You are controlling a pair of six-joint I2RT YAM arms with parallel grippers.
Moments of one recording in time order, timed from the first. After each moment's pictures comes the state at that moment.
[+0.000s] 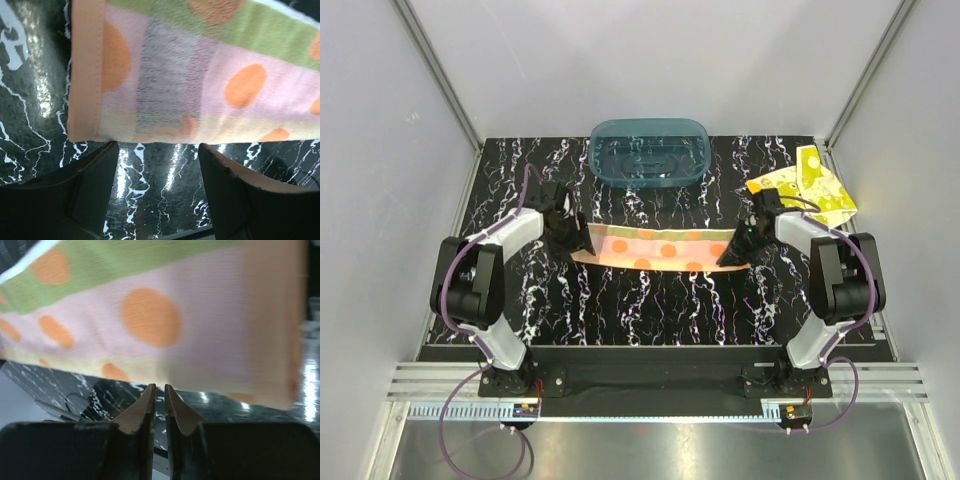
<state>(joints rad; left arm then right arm) -0.22 1.69 1.10 -0.61 0.21 -0.48 0.15 1.72 1.03 -0.53 -0.41 0.62</state>
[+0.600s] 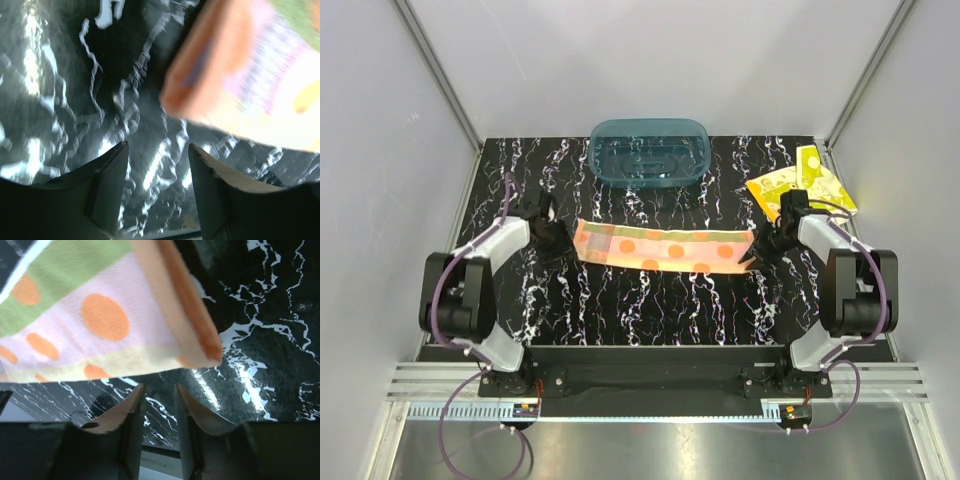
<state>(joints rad) -0.12 1.62 0.97 -0.60 0.19 -0.53 -0.04 1.64 0.97 -0.65 -0.33 0.59</state>
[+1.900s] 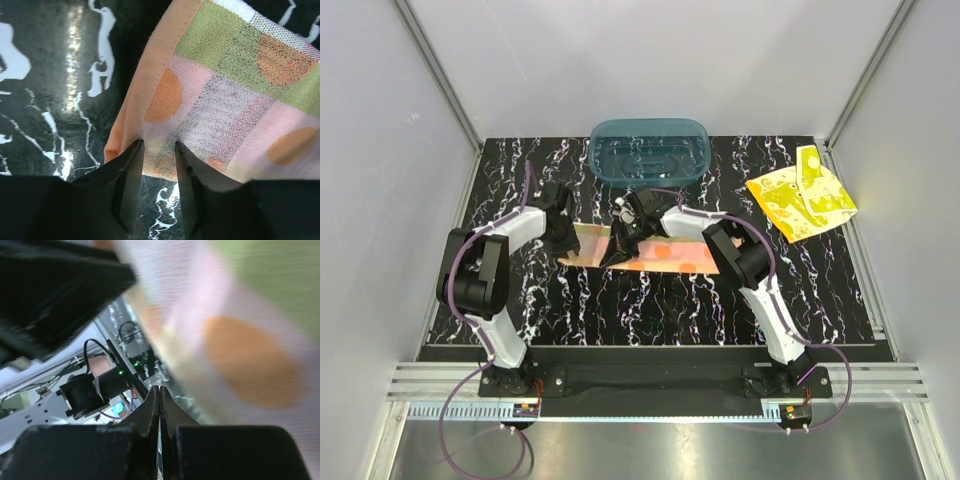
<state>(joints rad) -0.20 1.77 1.09 -0.55 0.00 -0.53 0.69 2.36 1.68 -0.26 -0.86 0.81</state>
